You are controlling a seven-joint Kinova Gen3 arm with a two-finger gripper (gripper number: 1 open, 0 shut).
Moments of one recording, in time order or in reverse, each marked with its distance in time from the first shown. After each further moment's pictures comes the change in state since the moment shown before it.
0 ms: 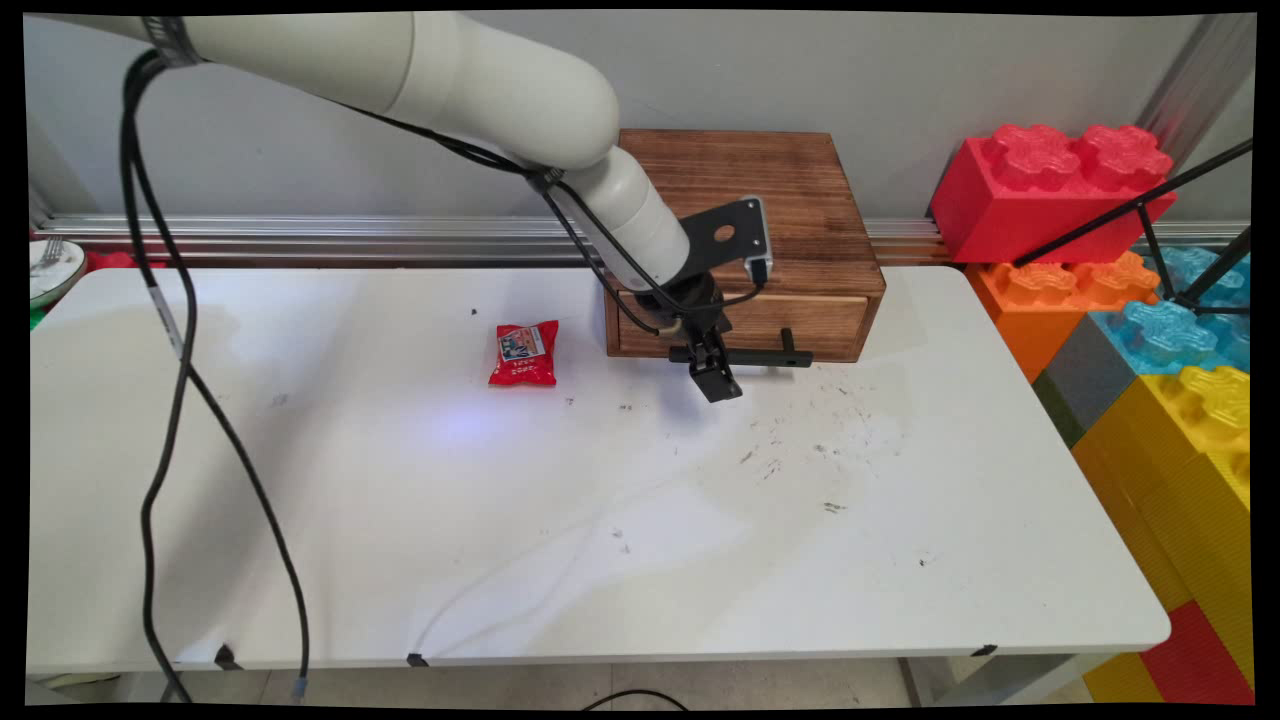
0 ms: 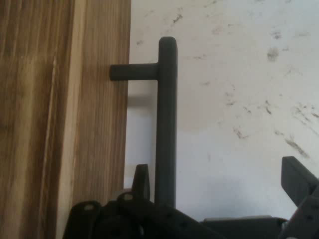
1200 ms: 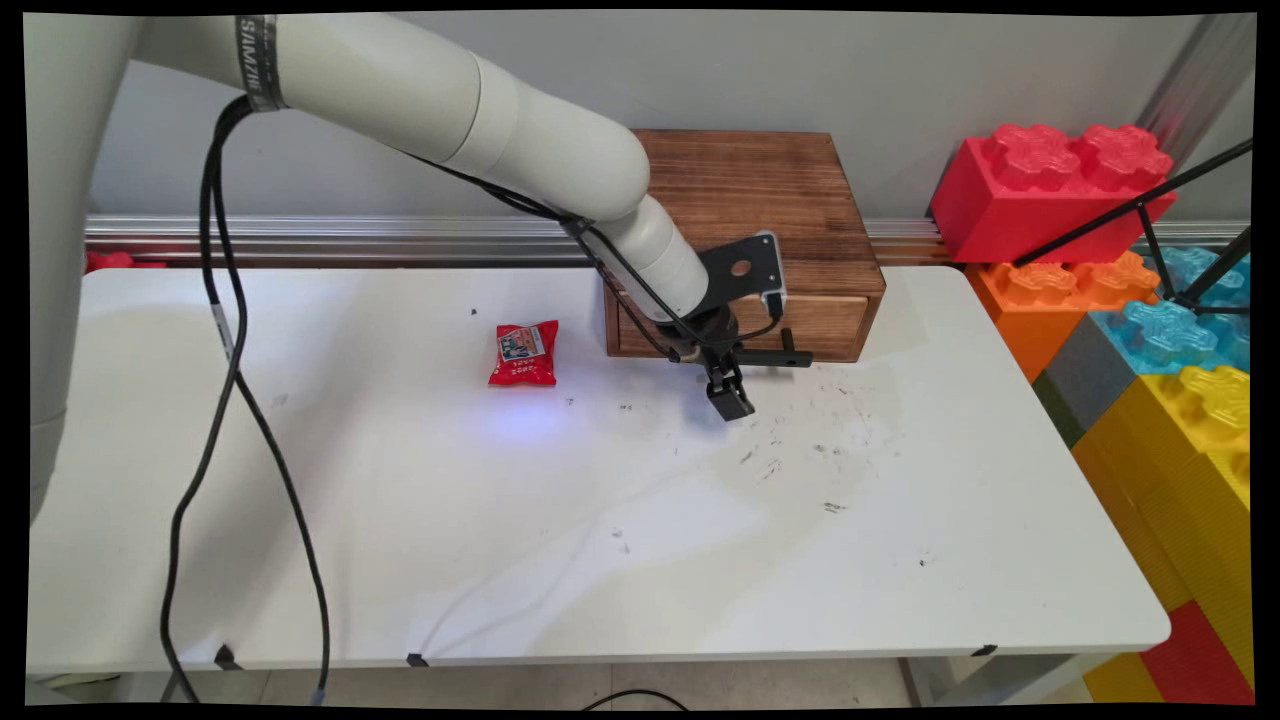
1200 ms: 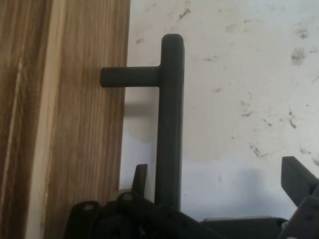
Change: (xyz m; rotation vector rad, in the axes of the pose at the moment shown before) arm -0.002 0.003 0.049 0.012 0.001 -0.008
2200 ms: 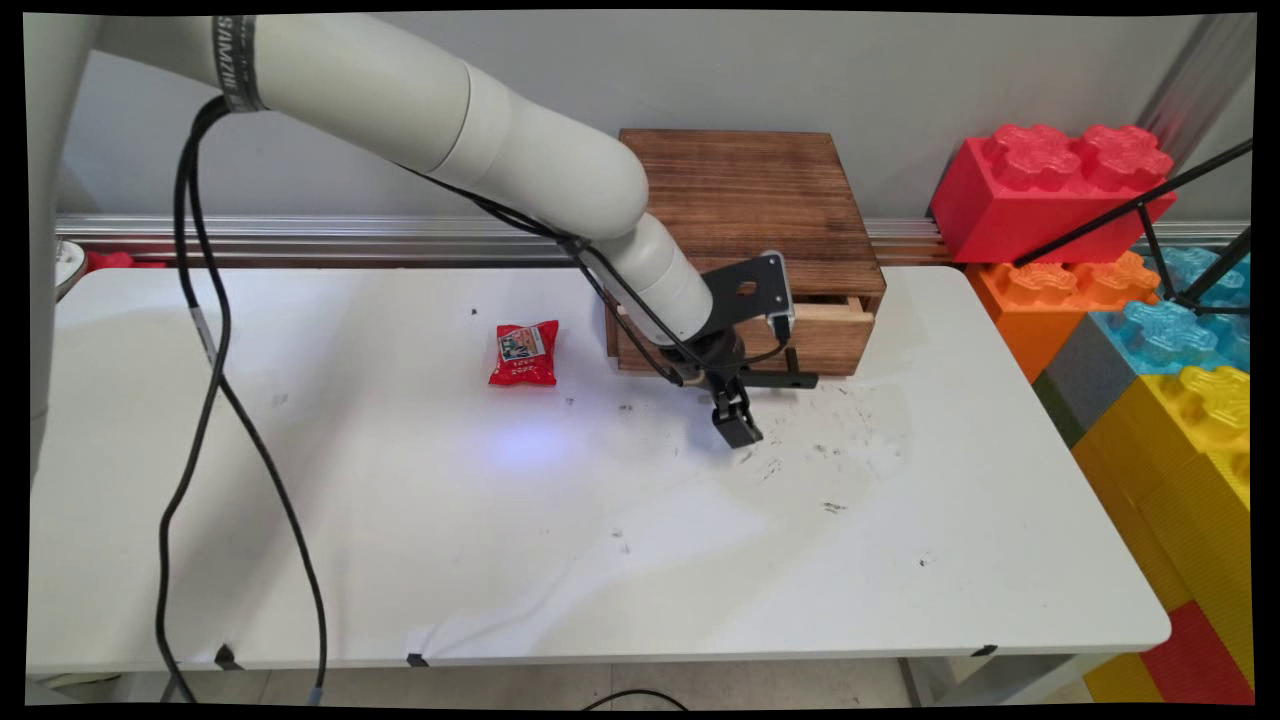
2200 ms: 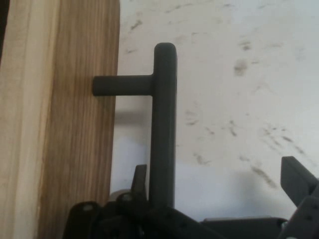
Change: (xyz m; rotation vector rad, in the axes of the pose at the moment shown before) arm 0.003 0.031 -0.006 -0.041 0.018 -0.006
